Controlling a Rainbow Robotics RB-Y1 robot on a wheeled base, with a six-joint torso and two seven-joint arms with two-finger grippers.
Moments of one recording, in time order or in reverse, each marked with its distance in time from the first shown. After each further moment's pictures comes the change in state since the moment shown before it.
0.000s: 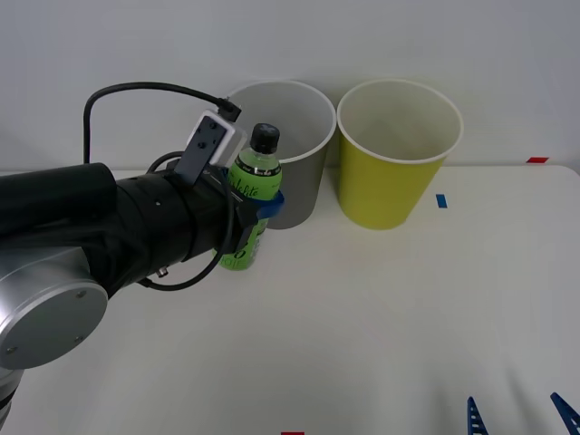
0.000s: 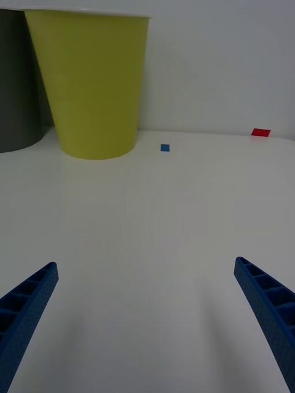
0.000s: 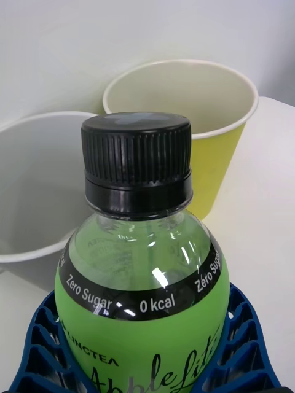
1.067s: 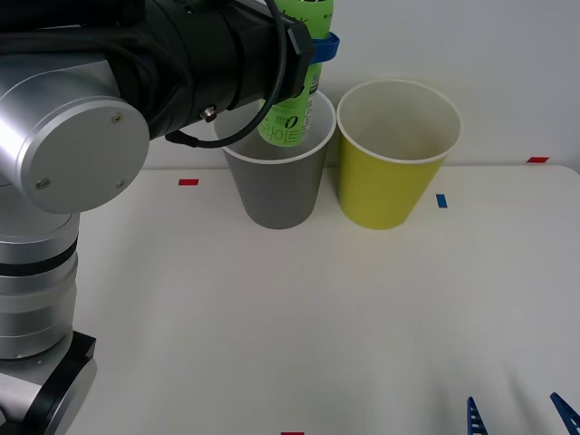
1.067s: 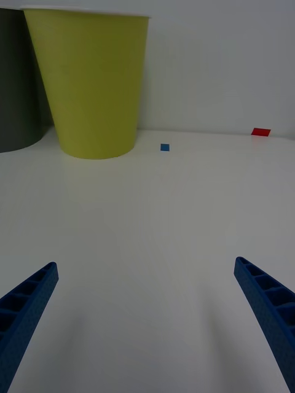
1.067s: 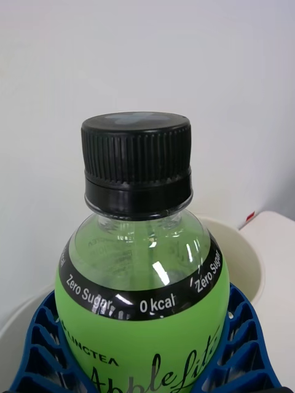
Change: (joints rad) right arm 0.000 0.000 0.000 0.000 0.000 0.000 0.000; left arm -0.471 -0.158 0.028 0.189 -0.113 0.026 0.143
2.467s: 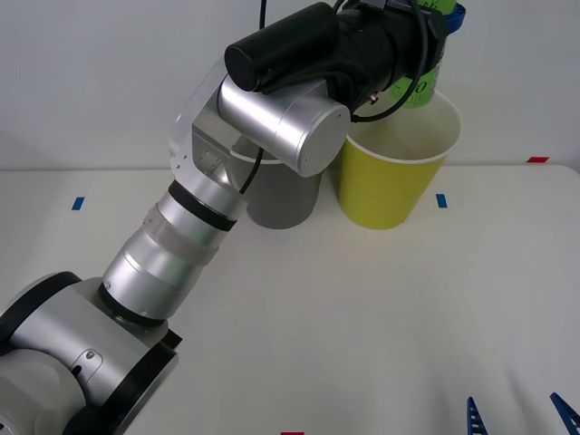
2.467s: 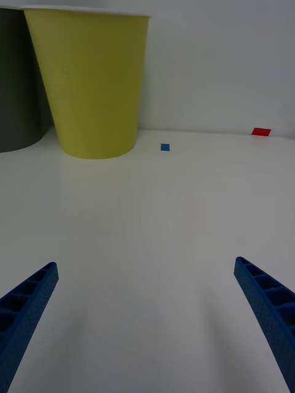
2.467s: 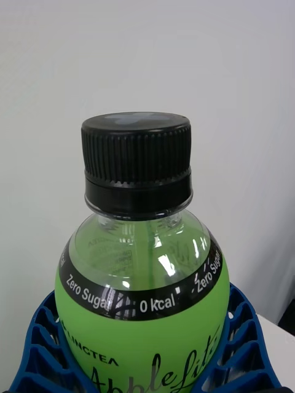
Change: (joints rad) right arm 0.000 0.000 0.000 0.000 0.000 0.000 0.000; left arm -0.175 -0.228 -0.182 0.717 -0.076 -0.752 -0.026
